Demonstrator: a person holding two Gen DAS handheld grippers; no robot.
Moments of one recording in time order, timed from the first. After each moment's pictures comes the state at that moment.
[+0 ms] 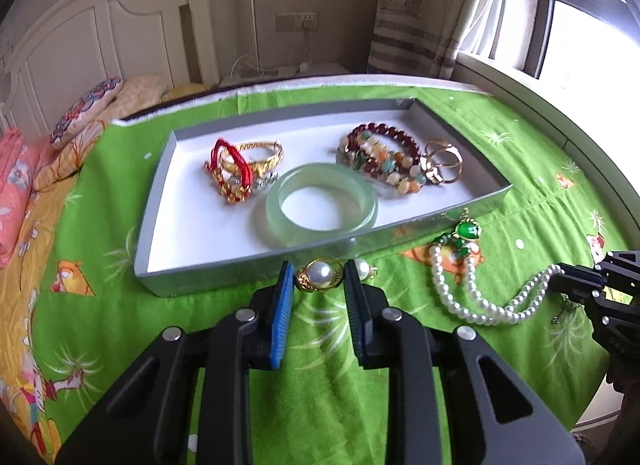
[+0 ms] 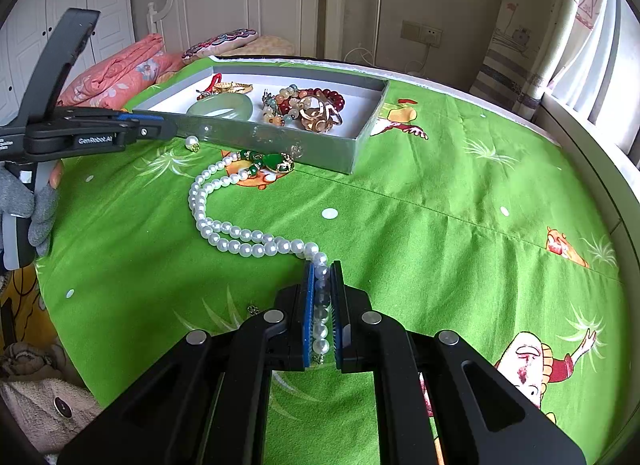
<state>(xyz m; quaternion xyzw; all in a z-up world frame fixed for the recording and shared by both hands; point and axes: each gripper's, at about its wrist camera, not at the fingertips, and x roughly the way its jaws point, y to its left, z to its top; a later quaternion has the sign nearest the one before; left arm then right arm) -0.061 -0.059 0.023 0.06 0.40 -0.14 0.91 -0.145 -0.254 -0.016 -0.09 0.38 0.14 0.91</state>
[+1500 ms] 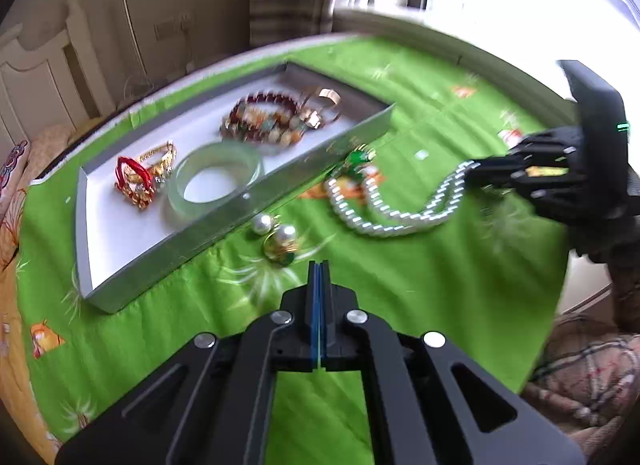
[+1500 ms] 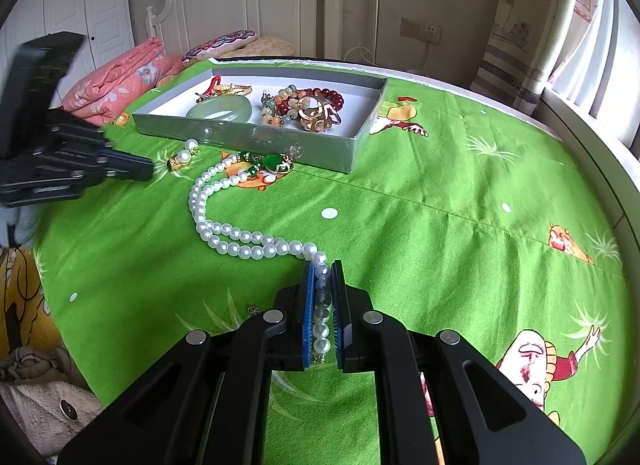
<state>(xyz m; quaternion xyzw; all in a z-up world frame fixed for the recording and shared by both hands) -0.092 -0.072 0.021 0.16 0.40 -0.32 0.84 -0.144 -0.256 -0.017 -0.07 0.38 0.15 0.91</state>
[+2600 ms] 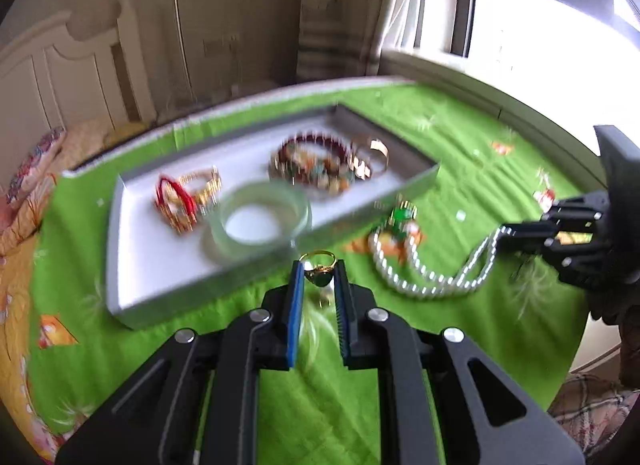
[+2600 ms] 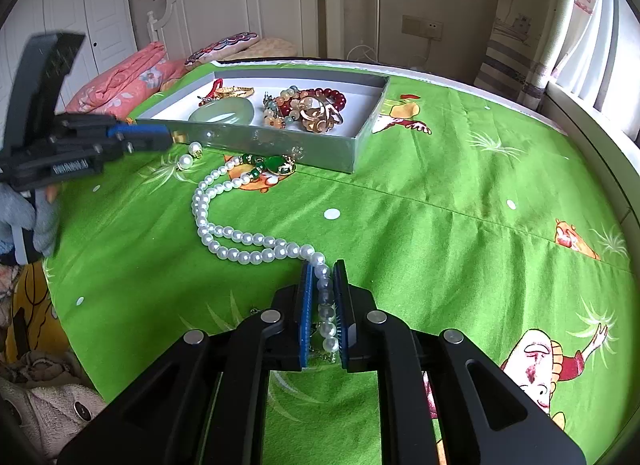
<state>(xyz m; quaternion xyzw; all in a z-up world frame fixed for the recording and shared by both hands) -0.076 -0.068 0.033 0.11 0.36 -0.26 0.89 -0.142 -0.259 -0.017 -0.06 0.39 0.15 0.91</state>
